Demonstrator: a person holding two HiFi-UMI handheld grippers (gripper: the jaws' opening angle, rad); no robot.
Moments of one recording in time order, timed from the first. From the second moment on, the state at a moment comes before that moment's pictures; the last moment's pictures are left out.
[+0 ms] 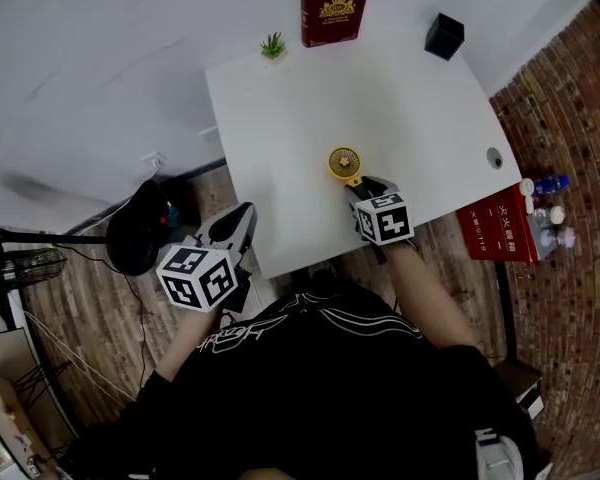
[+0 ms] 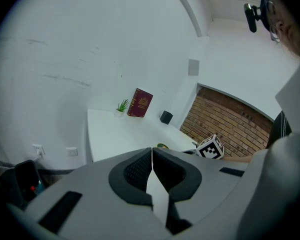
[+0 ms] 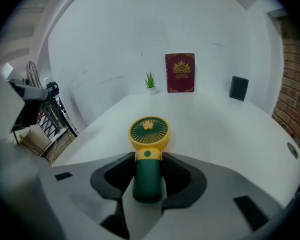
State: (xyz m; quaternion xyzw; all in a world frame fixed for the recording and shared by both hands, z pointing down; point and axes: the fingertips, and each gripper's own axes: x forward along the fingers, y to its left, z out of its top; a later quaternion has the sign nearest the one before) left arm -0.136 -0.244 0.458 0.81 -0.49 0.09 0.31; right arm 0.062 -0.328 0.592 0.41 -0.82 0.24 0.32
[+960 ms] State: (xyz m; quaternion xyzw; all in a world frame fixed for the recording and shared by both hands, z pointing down) left arm -0.123 -0.197 0.451 0.82 -0.47 0.09 0.32; right arm 0.056 -0.278 0.527 0.40 -0.85 0.24 0.23
